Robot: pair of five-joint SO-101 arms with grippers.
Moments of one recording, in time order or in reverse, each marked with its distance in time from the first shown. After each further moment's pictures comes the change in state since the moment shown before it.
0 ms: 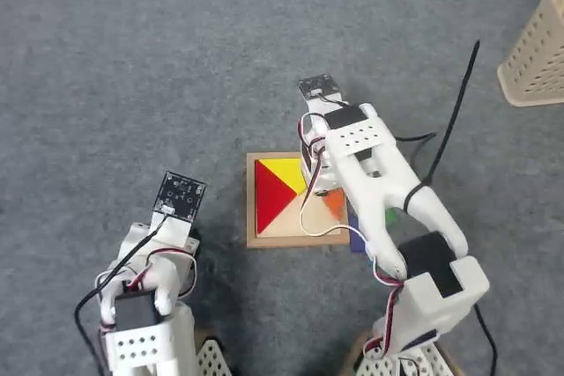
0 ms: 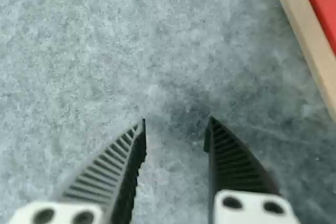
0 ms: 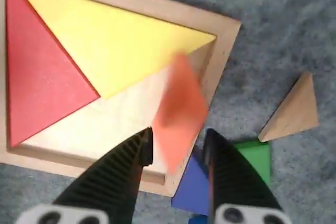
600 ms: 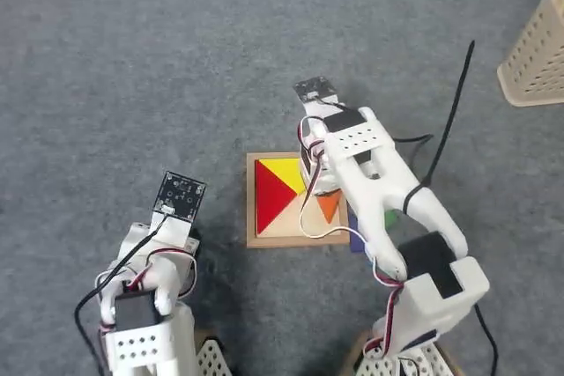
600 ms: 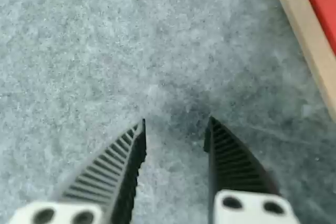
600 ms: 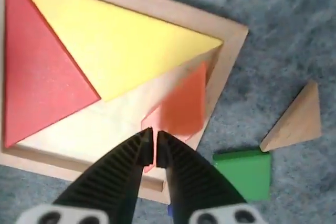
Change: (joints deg) left arm 0.0 0.0 0.0 0.0 0.0; right arm -0.3 0.0 1.8 -2.7 2.8
